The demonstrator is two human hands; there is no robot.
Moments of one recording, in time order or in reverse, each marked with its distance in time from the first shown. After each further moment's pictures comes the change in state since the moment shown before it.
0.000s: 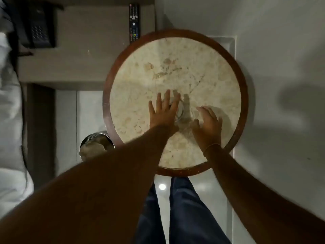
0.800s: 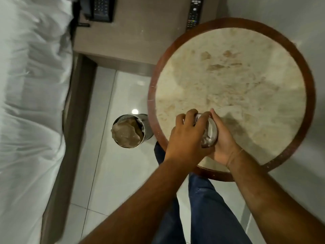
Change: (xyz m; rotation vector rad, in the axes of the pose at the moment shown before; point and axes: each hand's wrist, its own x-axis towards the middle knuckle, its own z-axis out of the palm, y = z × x) left_hand -0.139 -0.043 -0.029 -0.397 0.234 -0.088; right_hand -0.037 -0.073 0.055 1.161 -0.837 0.627
